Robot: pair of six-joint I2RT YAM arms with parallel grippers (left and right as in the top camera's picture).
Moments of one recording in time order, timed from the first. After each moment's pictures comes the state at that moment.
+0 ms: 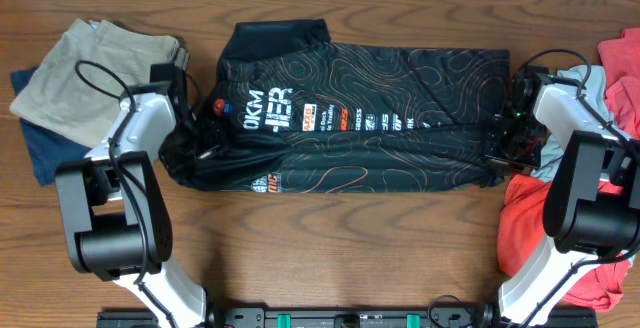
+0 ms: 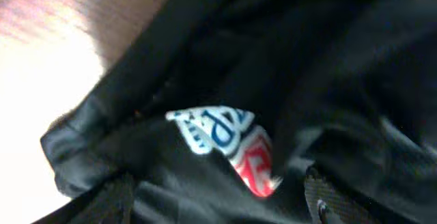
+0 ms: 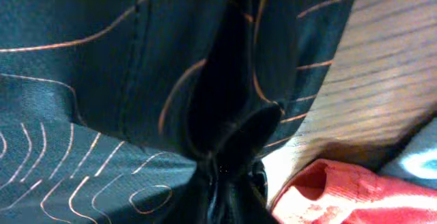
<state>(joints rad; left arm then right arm) 0.12 1.89 1.18 -0.87 0.10 -0.39 -0.17 2.00 1.28 -1.05 0.01 0.12</state>
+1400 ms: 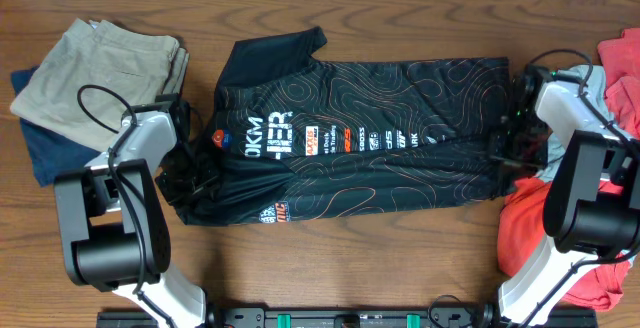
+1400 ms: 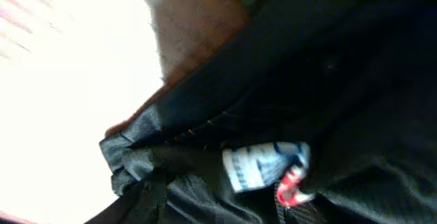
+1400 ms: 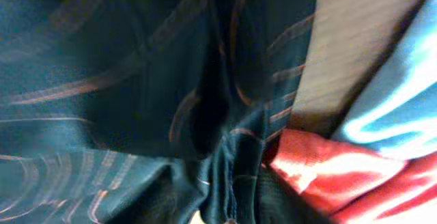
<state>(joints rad) 0.13 1.83 1.06 -1.04 0.02 -0.45 -0.17 2.00 1.33 -1.11 0.10 0.15</state>
